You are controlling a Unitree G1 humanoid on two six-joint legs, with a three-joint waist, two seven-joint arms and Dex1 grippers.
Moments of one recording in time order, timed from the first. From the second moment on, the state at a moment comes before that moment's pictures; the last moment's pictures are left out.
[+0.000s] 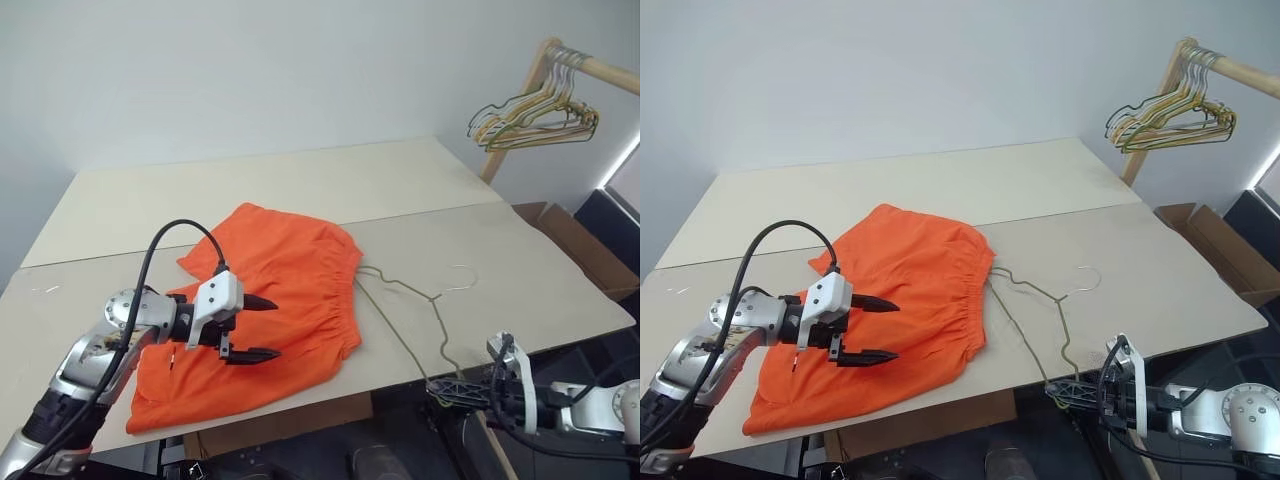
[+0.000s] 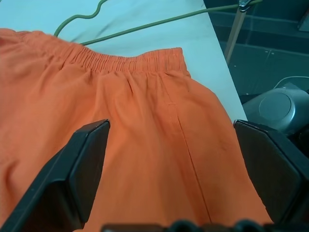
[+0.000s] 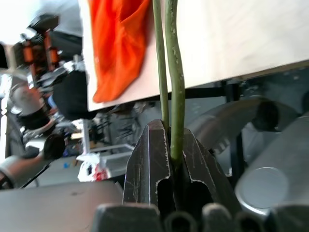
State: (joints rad) left arm -0.22 0.82 -0.10 -0.24 -0.38 0.37 -1.21; right arm 0.05 -0.73 -0.37 -0.03 1.33 1.60 0.60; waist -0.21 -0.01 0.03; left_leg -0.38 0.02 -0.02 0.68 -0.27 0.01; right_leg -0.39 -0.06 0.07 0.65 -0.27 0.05
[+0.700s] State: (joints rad) left arm -0.22 0.82 -0.13 -0.25 -0.32 0.34 -1.18; right arm -0.31 -0.76 -0.09 0.25 1.12 1.60 0.80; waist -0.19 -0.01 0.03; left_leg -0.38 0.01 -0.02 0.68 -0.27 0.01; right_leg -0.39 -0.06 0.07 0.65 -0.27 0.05
